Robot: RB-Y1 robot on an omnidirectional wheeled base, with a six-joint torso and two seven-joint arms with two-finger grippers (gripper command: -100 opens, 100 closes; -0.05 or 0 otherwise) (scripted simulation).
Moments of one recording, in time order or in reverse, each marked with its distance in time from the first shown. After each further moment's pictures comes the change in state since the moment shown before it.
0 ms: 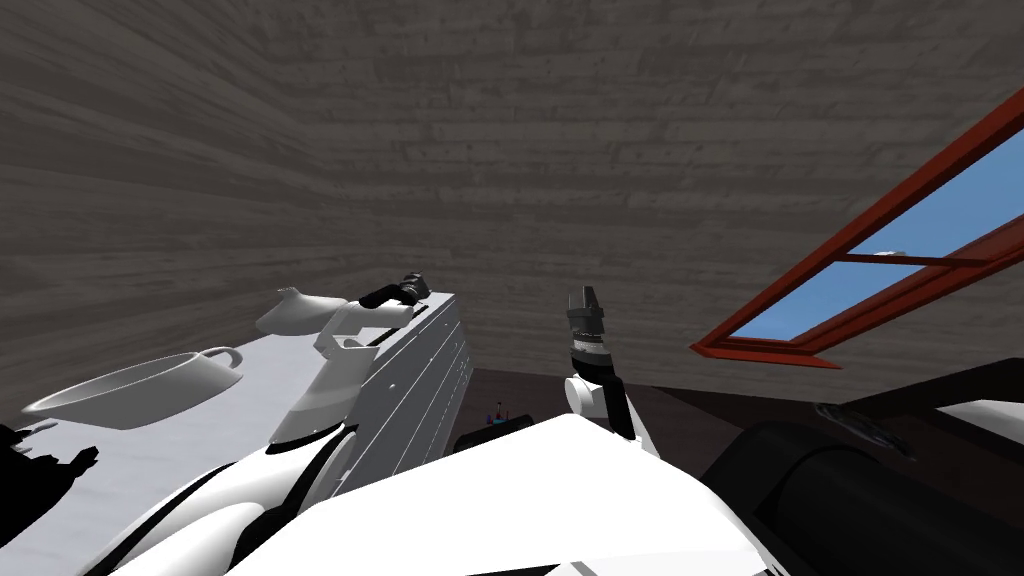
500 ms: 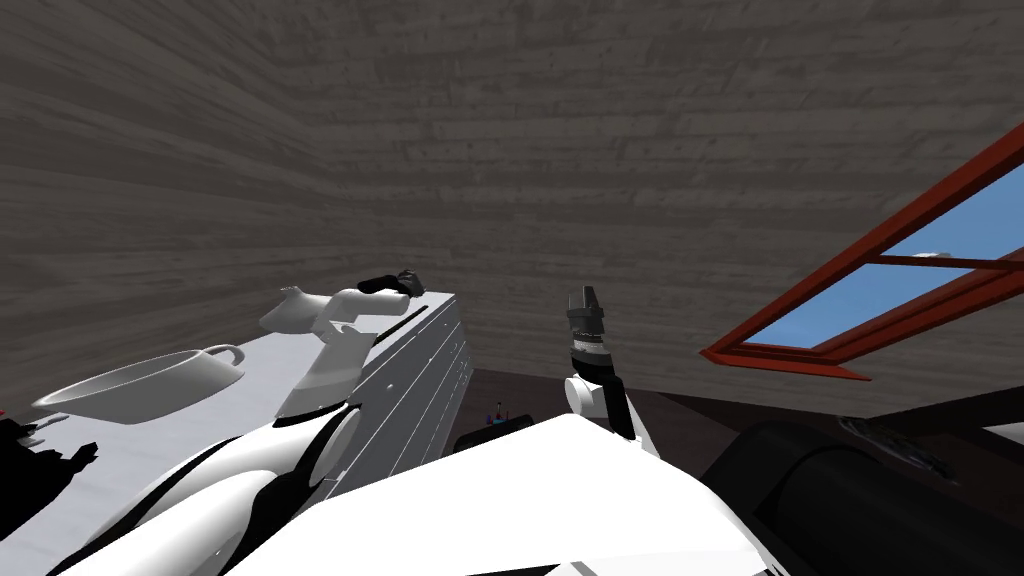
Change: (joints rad) left arm -0.109 0.034 0.035 0.098 -0.010 0.143 0.041; right arm 0.000 0.000 0.000 0.000 0.000 0.000 0.000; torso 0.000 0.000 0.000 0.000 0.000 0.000
